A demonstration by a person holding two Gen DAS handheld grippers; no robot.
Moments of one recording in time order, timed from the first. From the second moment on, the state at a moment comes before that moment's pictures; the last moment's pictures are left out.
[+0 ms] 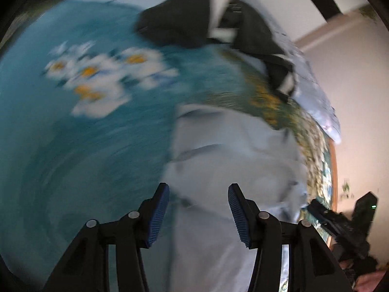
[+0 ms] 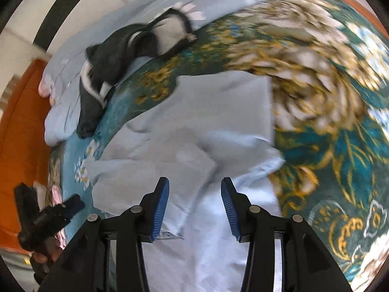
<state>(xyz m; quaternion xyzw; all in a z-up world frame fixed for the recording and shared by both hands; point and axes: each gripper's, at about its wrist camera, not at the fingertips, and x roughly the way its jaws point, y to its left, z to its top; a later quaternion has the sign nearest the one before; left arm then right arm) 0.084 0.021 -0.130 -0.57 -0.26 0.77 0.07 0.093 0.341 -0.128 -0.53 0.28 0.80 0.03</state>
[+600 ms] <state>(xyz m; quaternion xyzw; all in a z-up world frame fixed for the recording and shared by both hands) 0.117 -0.019 -0.151 -0.57 -0.32 0.76 0.05 0.055 0.270 -0.111 -0.57 0.07 0.82 0.06</state>
